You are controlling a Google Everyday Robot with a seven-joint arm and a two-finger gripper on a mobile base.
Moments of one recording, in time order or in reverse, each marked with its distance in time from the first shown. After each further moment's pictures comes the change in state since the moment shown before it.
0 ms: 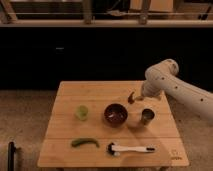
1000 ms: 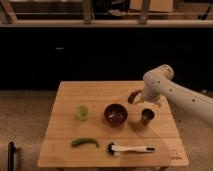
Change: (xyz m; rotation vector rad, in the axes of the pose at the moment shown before) arm -0.018 0.026 0.051 -0.052 -0.100 0.149
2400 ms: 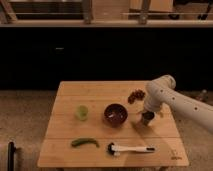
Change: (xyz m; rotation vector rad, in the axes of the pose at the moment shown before) arm -0.045 0.021 0.034 0.001 -0.087 -0.013
